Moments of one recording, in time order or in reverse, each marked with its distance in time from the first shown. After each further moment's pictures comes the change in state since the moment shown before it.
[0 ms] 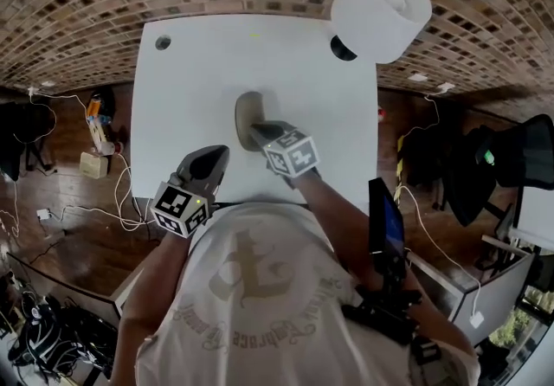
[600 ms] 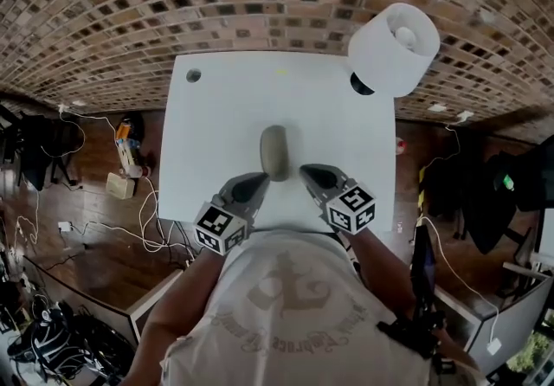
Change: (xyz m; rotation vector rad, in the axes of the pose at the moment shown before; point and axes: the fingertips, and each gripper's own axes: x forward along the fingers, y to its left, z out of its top) left arm 0.026 -0.025 0.007 0.016 -0.022 -0.047; right arm -0.106 0.014 0.021 -0.052 -0.293 0.066
